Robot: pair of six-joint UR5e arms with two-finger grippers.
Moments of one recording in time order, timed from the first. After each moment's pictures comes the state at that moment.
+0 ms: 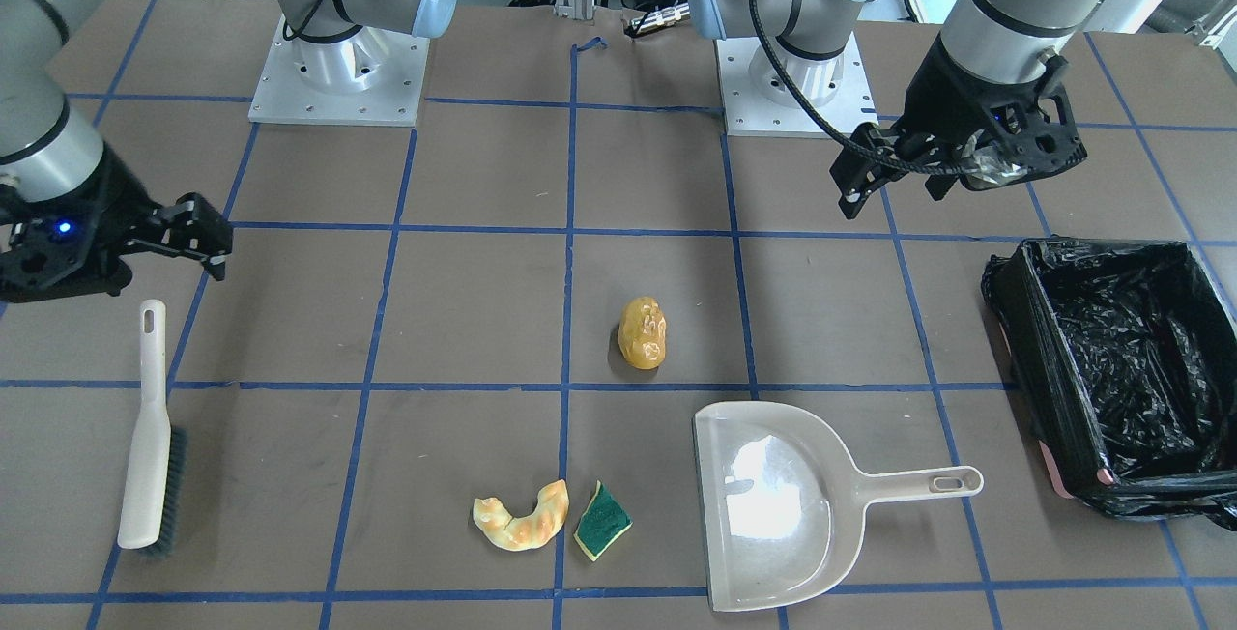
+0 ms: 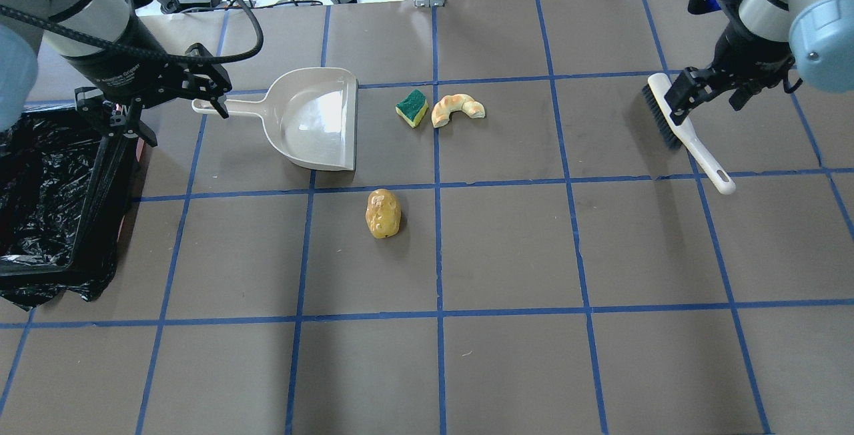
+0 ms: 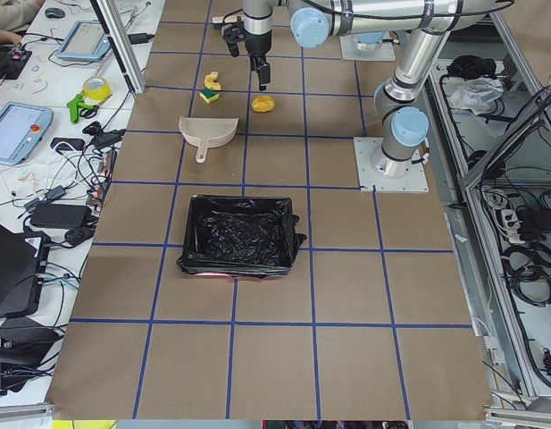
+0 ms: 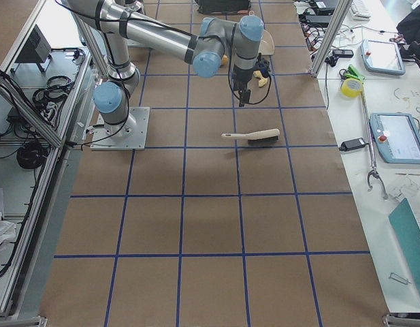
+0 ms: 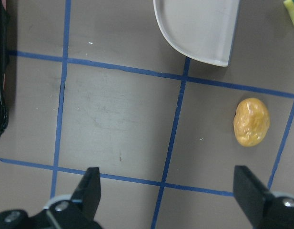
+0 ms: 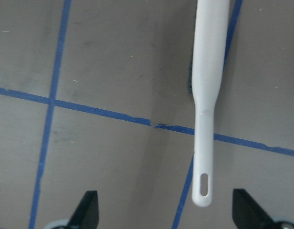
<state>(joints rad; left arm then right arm) -1.45 -1.55 -1.65 -1.49 1.57 -0.42 1.27 -1.40 1.70 -1.85 -1.62 -0.53</state>
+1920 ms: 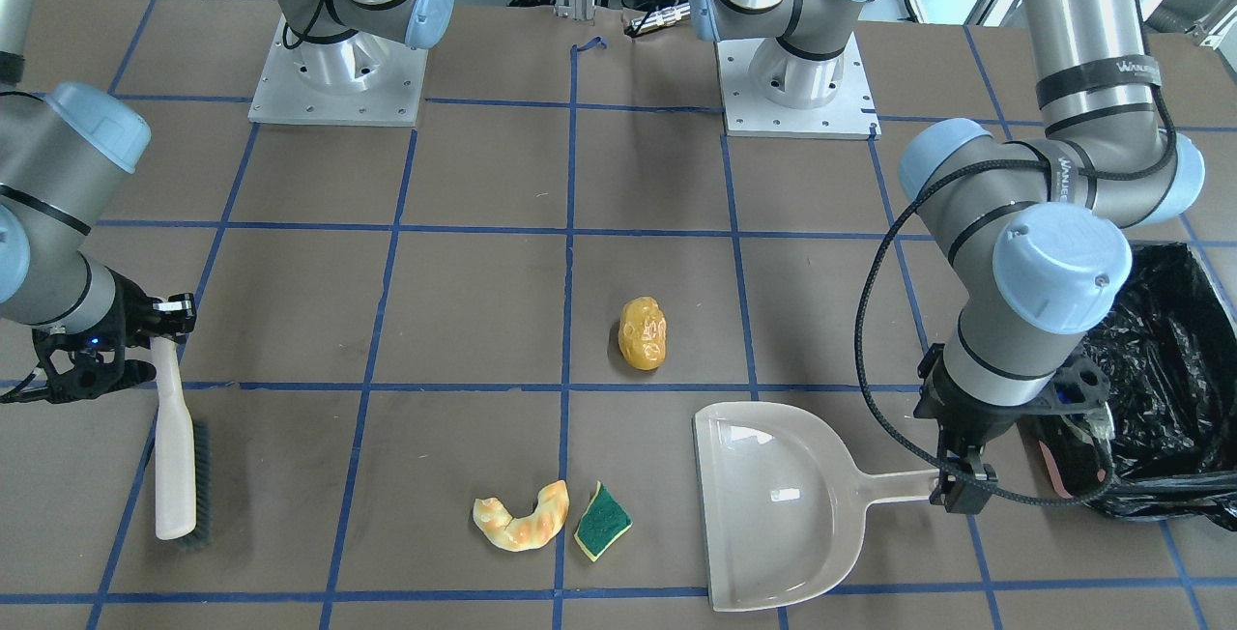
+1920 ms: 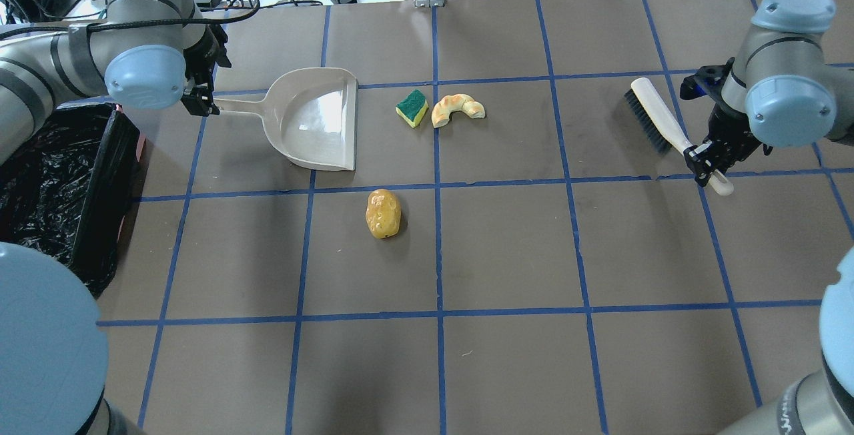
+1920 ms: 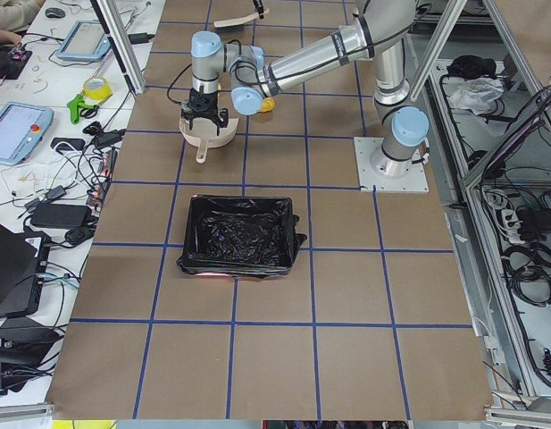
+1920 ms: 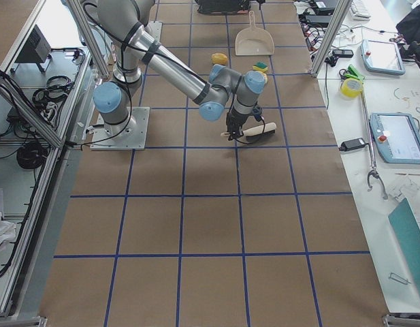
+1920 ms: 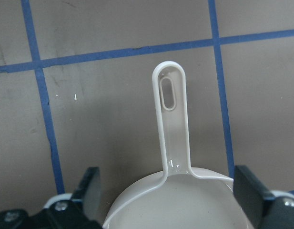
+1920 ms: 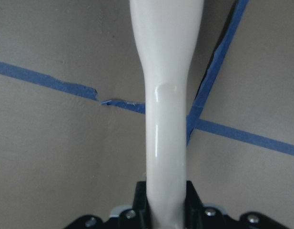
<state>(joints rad) -1.43 -2.01 -1.56 -0.96 1.69 -1.31 1.22 -1.23 1.82 -2.00 -1.73 -0.63</state>
